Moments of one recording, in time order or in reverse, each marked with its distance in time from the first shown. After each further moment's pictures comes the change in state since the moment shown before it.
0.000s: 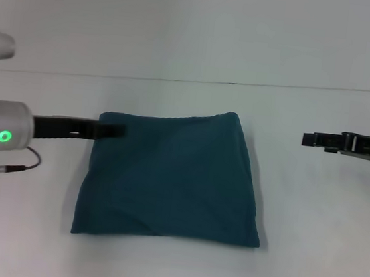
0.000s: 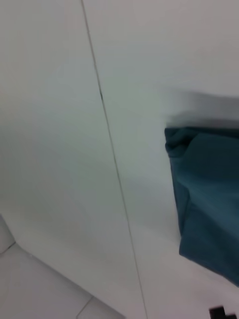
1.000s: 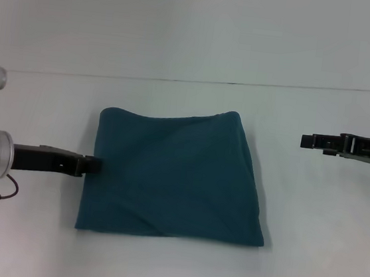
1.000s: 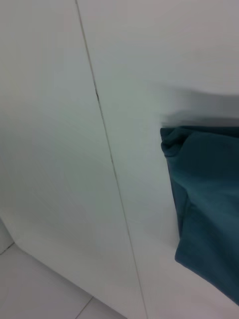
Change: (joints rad) left arm 0.019 0.063 0.005 -0.107 0.018 0.088 0.118; right arm -0.001 0.006 0.000 -0.002 -0.007 -0.001 0.018
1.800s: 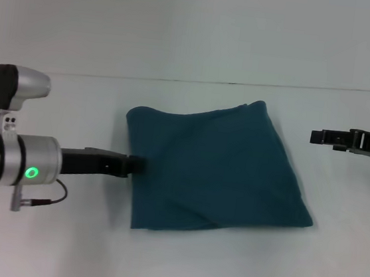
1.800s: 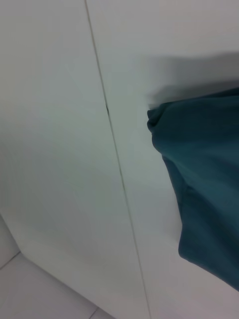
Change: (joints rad) left arm 0.006 -0.046 0.227 -0.048 -0.269 -0.140 0.024; right arm 0.000 -0.020 0.000 0.000 0.000 0.012 0.002
